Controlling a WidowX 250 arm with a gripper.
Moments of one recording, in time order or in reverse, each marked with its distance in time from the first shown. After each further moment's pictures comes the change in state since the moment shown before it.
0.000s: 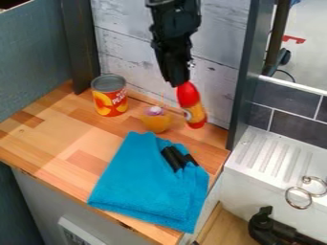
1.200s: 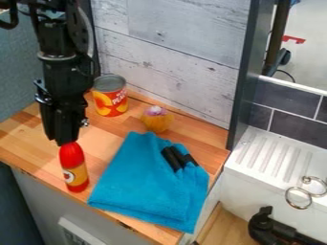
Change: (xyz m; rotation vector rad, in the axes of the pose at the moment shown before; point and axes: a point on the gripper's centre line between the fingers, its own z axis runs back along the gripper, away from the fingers) arm -0.165 0.015 -0.015 0.043 0.350 0.376
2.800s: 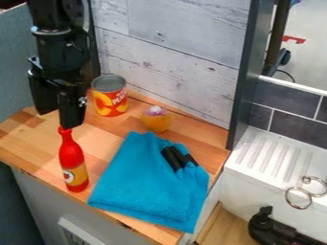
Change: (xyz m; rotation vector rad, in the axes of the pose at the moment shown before) arm -0.001 0.002 0.029 0.037 -0.056 0.014
